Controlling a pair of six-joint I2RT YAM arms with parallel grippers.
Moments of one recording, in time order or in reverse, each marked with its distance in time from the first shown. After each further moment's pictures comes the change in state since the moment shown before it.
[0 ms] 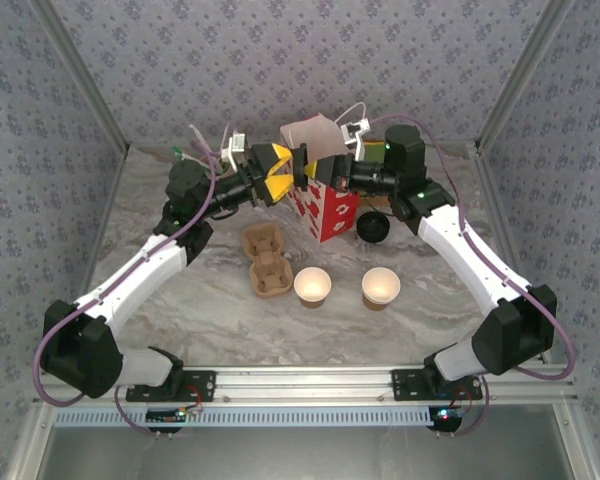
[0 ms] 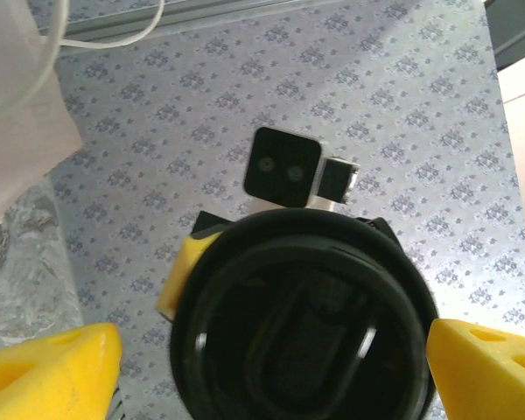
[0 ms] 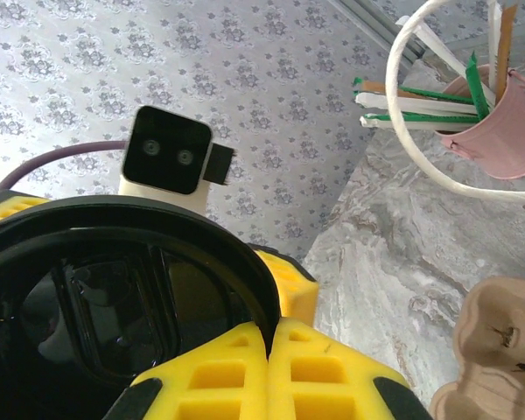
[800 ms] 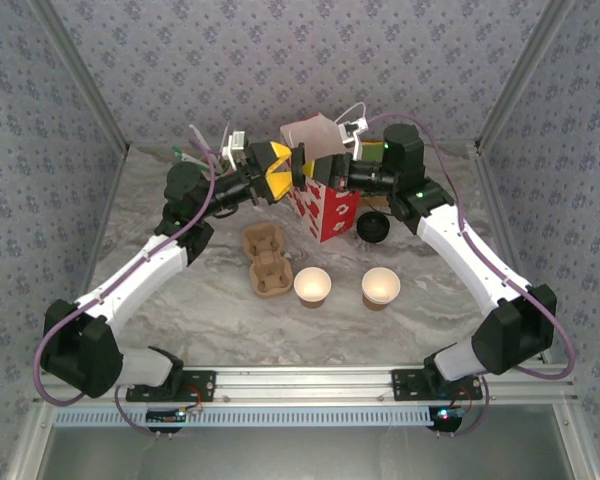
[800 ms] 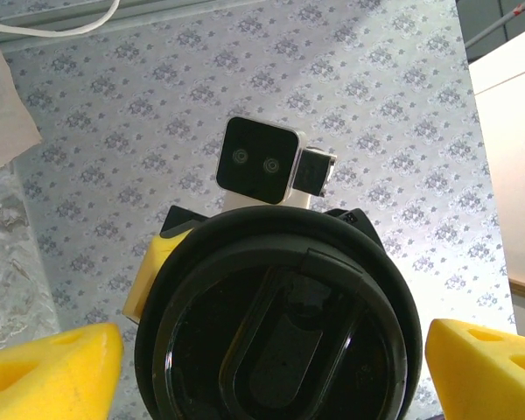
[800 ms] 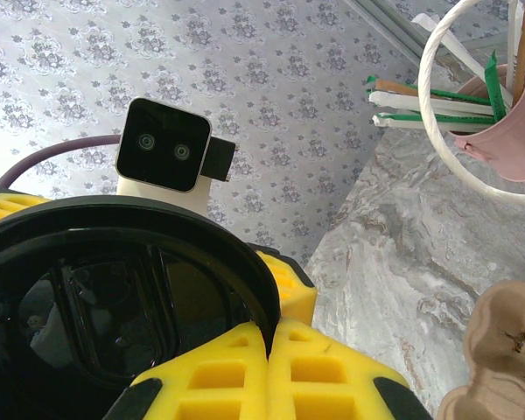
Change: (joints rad) left arm -0.007 0.002 -0.004 0.086 0.015 -0.046; right arm 0.015 0.003 0.011 0.005 -0.005 0.000
